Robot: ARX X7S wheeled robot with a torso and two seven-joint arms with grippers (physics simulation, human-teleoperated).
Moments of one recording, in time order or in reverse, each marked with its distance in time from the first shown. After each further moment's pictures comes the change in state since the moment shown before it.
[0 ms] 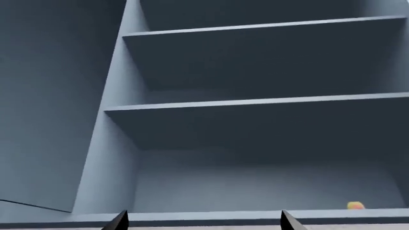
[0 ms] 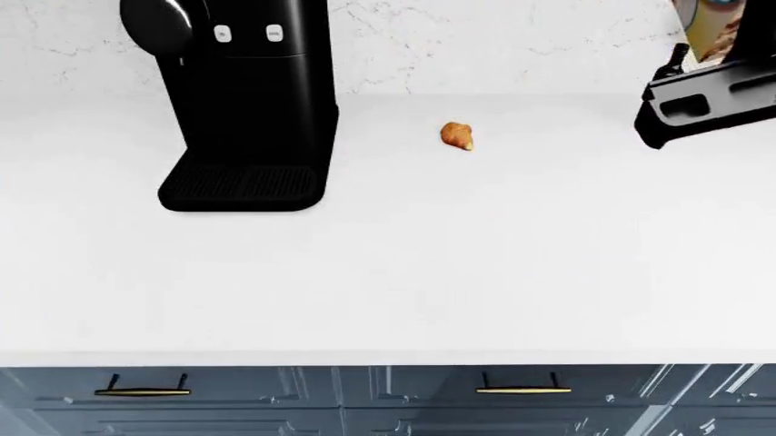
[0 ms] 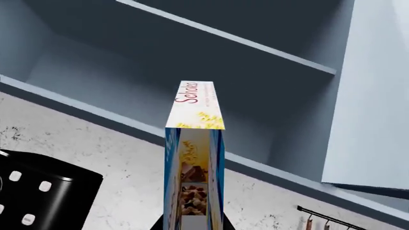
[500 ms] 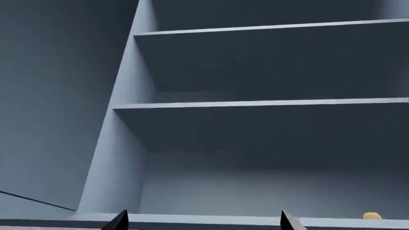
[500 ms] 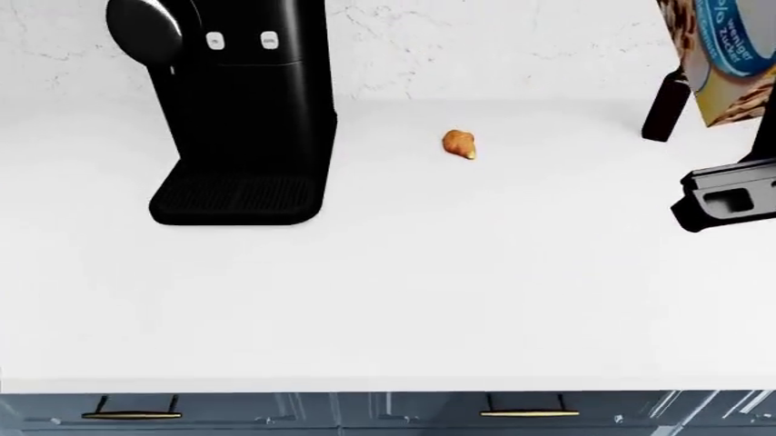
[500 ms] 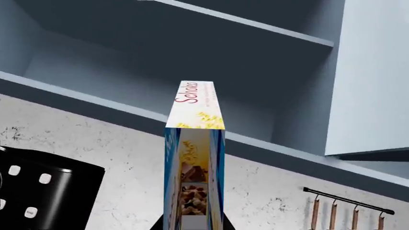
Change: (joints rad) left arm 0.100 -0.002 -0.122 0.012 0.005 0.018 0.014; right arm -0.181 0.196 0.043 -0.132 -0.048 -0.188 -0.047
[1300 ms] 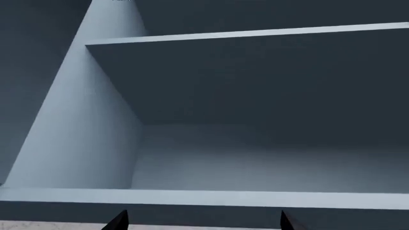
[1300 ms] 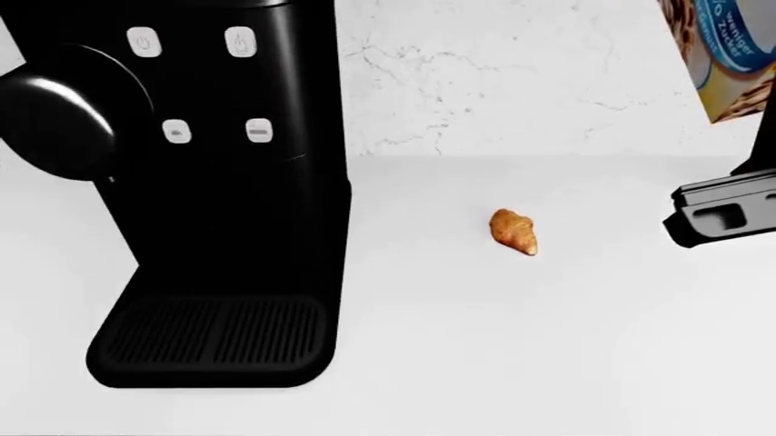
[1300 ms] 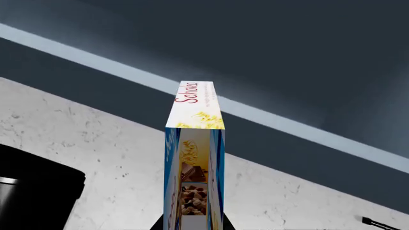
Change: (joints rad) left arm 0.050 -0.003 -0.055 0.005 -0.001 0.001 0.013; right arm 0.039 -0.070 0.125 -0.001 0.122 0.155 0.042
